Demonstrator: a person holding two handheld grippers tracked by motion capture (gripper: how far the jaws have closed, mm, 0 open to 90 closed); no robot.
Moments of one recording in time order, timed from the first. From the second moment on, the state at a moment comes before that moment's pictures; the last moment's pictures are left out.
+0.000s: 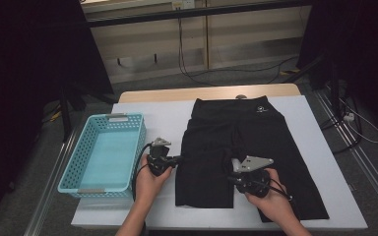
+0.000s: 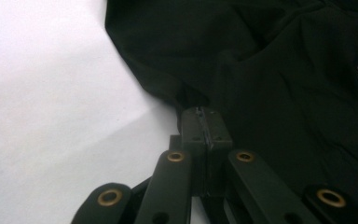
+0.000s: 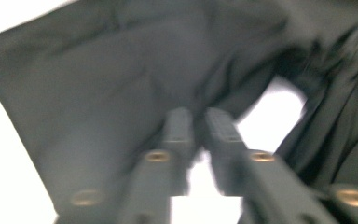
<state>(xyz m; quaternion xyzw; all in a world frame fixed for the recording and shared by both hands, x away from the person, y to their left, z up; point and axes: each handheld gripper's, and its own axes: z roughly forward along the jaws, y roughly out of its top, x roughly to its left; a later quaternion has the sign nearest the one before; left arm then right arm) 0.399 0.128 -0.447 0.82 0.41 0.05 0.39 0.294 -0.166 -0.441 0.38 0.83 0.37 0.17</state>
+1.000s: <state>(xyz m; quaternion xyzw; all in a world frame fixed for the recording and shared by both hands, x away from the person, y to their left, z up) 0.397 0.123 -0.451 0.83 0.40 0.06 0.39 0.303 -0.184 -0.451 0.42 0.82 0.36 0.17</state>
